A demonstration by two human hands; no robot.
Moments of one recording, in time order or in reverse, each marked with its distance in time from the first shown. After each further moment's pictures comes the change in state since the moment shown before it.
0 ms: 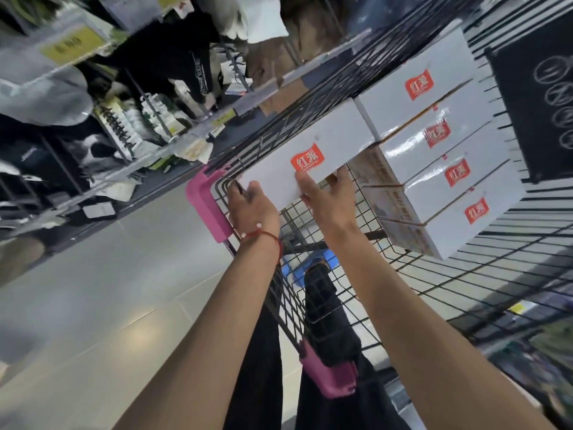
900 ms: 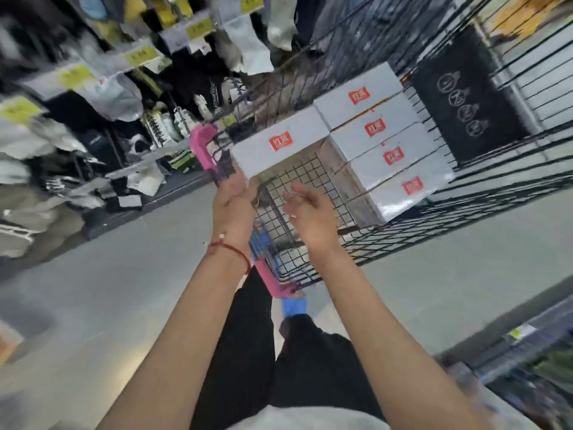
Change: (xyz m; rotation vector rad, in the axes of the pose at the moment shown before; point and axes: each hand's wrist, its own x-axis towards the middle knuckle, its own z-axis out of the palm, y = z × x) left_hand -0.183 -0.053 -0.079 -0.367 -0.225 0.198; right_hand -0.170 0.009 -0.096 0.029 -0.140 -0.074
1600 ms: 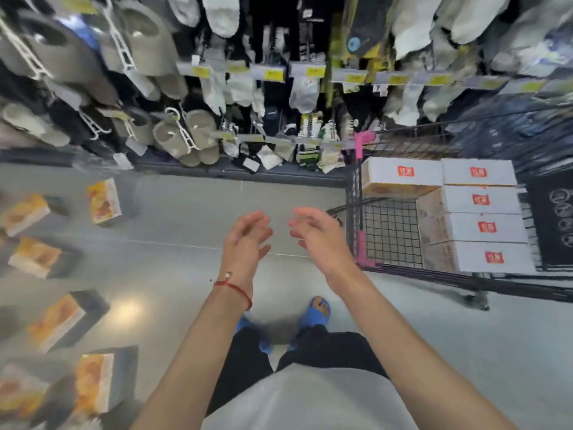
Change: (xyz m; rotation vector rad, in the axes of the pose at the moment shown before) left_hand -0.187 -0.064 -0.234 -0.403 0.264 0.048; right_hand -0.229 0.028 0.081 -0.439 -0.590 -0.181
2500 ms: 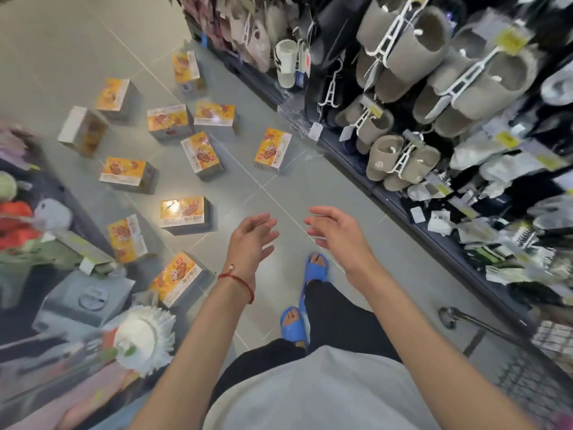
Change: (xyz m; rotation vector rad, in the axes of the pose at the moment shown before) left_hand 0.026 0.041 -0.453 -0.414 0.496 -0.049; right_hand -0.035 -0.039 0.456 -0.436 -0.599 -0.026
